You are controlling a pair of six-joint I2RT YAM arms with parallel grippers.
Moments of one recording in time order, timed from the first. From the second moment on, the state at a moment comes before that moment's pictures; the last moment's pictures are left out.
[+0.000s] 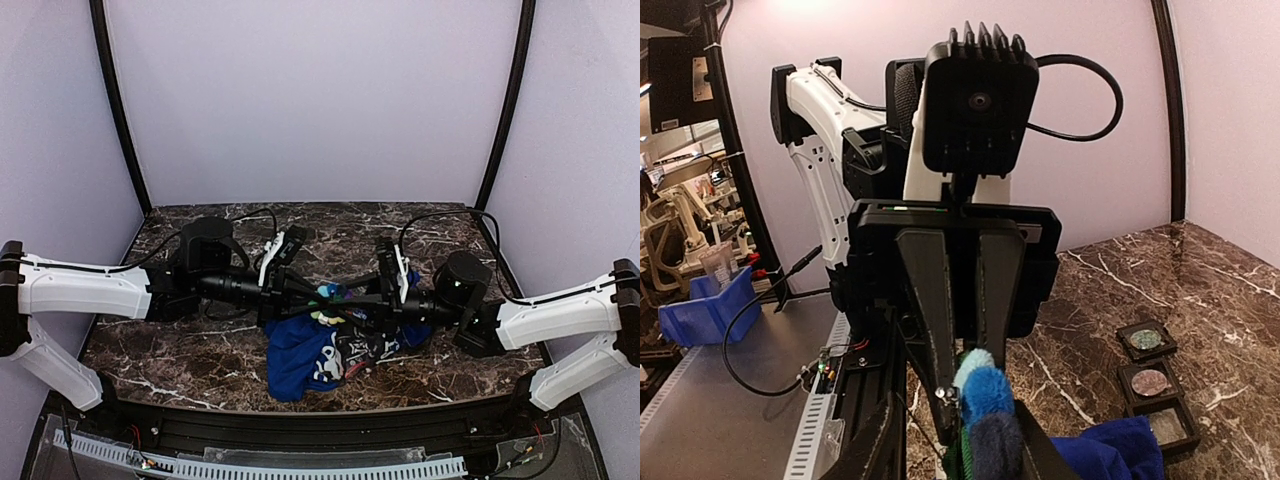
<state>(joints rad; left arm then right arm) -0.95 1.43 0.87 0.37 0.66 -0.08 0.99 1.30 0.52 0.88 -0.50 0.21</state>
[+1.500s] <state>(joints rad) -0.94 1.43 0.87 0.35 0.67 -0.08 0.99 1.32 0.55 0.84 -0.47 0.23</state>
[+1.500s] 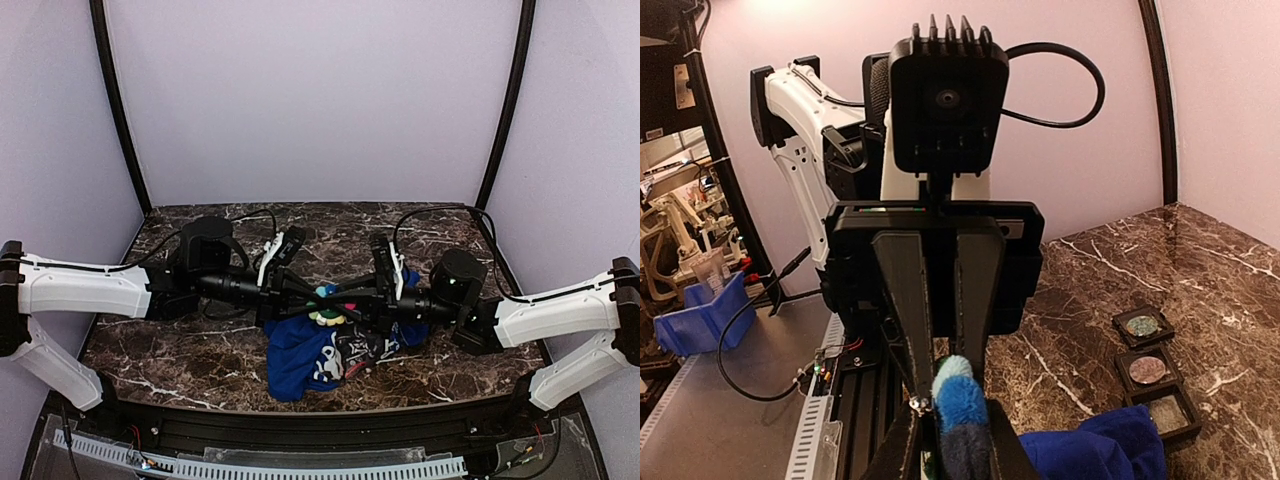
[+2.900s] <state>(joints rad) -0.93 1.43 0.87 0.34 0.66 -0.08 0.96 1.33 0.59 0.78 -0.48 0.31</state>
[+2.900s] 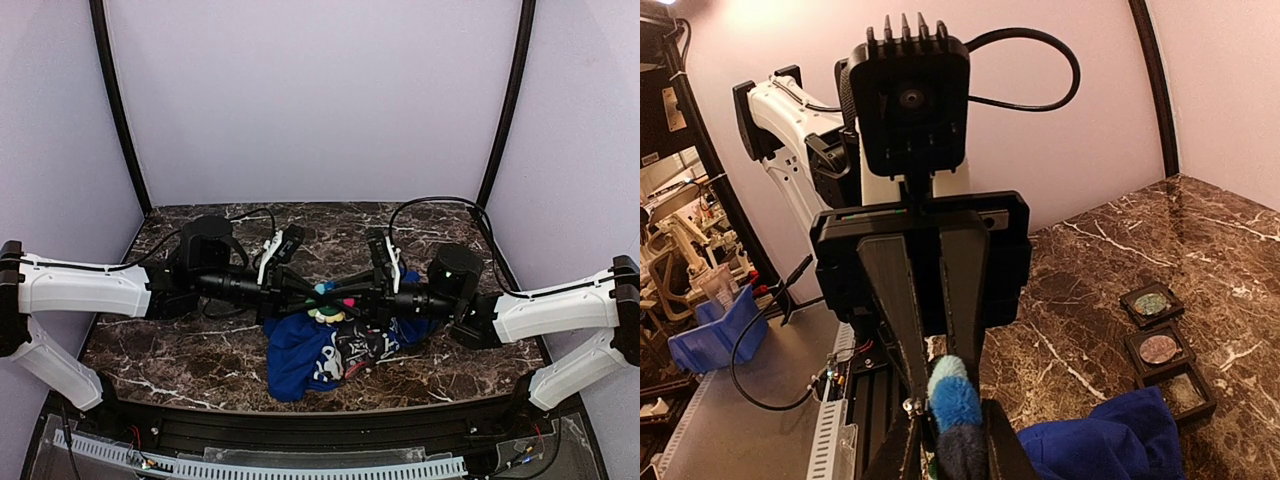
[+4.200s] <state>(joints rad) -0.95 1.43 0.86 0.36 0.58 -0.08 0.92 1.32 0.54 0.87 -0.50 0.39</state>
